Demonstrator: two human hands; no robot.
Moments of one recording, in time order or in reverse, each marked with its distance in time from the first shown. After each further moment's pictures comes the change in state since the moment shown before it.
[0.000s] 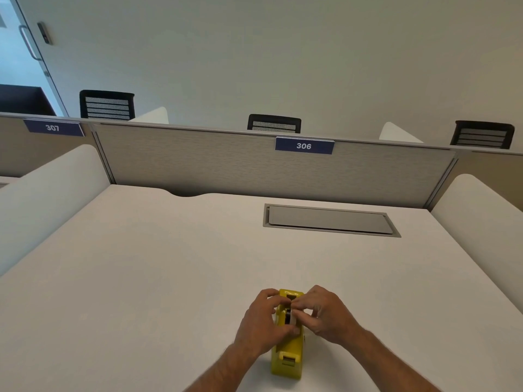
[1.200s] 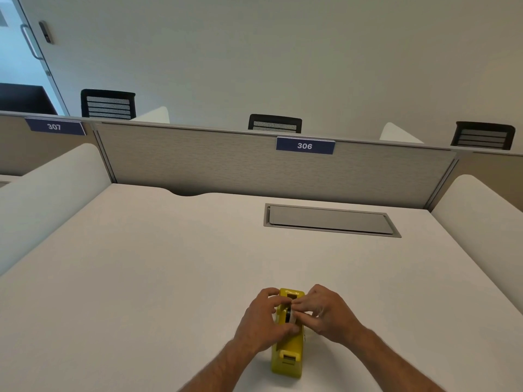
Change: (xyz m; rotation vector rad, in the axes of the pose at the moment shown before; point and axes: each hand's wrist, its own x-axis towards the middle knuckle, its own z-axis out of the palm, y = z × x) left_hand 0.001 0.001 -0.004 0.013 -0.042 -0.022; right_hand -0.001 -0.001 -0.004 -0.005 0.007 -0.033
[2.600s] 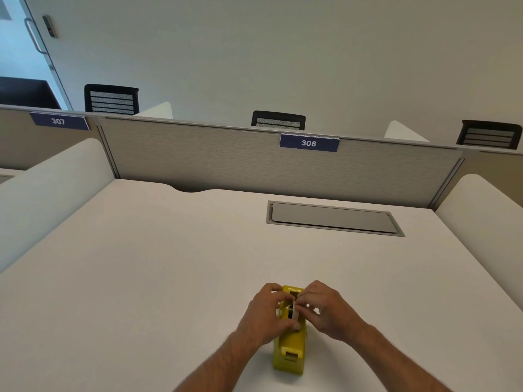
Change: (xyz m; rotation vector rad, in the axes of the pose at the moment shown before) left_hand 0.005 0.001 -0.004 0.060 -0.014 0.028; right_hand 0.004 0.000 -0.001 -0.037 -0.028 -0.112
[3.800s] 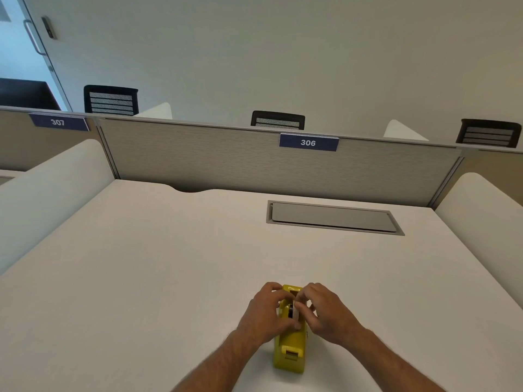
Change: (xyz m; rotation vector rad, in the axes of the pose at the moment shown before) left_hand 0.000 0.000 0.000 0.007 0.001 0.018; right_hand -0.002 -0.017 0.004 0.026 0.027 0.186
